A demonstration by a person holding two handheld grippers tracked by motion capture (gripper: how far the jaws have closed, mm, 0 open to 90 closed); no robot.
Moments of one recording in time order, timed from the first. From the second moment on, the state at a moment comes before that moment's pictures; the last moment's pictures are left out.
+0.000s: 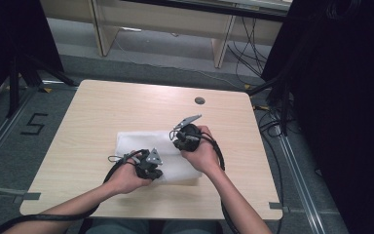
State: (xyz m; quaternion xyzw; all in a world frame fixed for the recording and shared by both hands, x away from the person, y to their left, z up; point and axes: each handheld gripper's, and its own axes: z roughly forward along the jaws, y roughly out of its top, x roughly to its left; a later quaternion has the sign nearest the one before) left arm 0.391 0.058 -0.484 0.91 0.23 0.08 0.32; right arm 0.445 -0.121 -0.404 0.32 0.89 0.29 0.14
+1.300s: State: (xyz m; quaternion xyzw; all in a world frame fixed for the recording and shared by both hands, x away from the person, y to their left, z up) left arm 0.407 0.093 -0.492 0.90 0.29 0.11 0.31; right arm 0.411 -0.126 -0.389 0.32 0.89 0.31 0.13
